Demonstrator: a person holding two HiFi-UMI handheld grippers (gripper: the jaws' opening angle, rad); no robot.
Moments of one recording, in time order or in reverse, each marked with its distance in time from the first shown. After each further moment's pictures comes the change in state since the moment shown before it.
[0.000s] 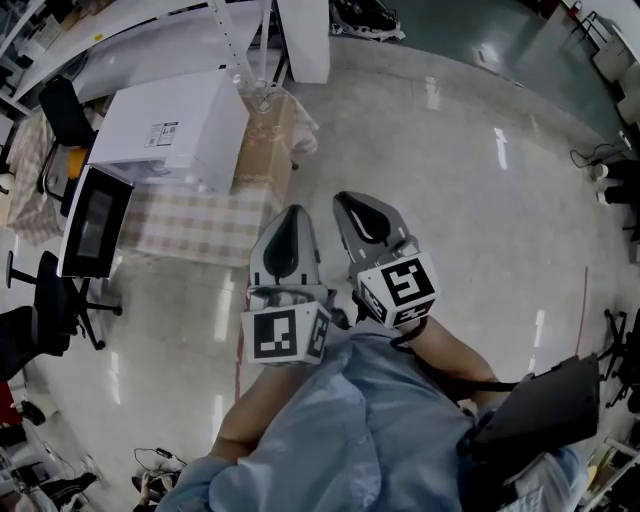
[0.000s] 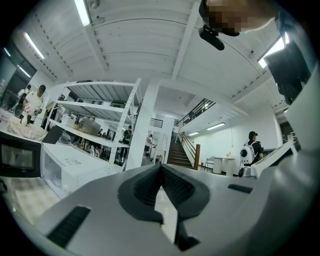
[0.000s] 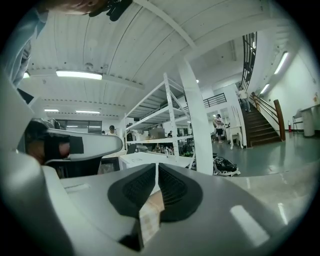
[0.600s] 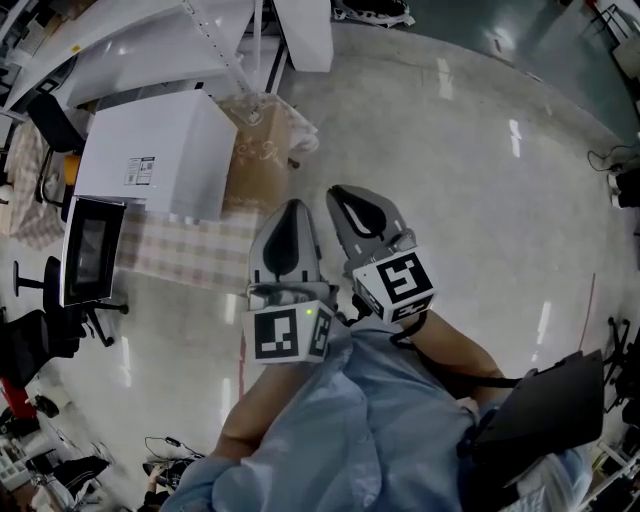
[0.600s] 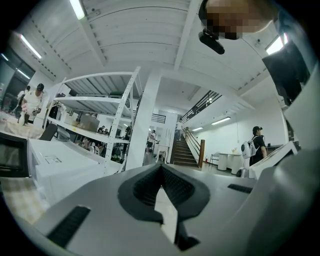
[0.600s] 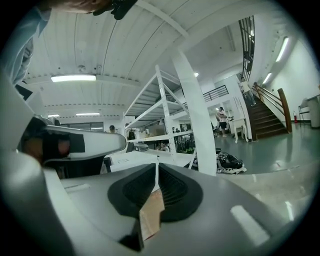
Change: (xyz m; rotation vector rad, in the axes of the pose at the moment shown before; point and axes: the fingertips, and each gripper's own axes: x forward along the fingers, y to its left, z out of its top) left arm 0.134 0.001 -0.016 0.009 0.053 0.043; right arm 0.085 -0.099 0.001 0.043 0.038 0.055
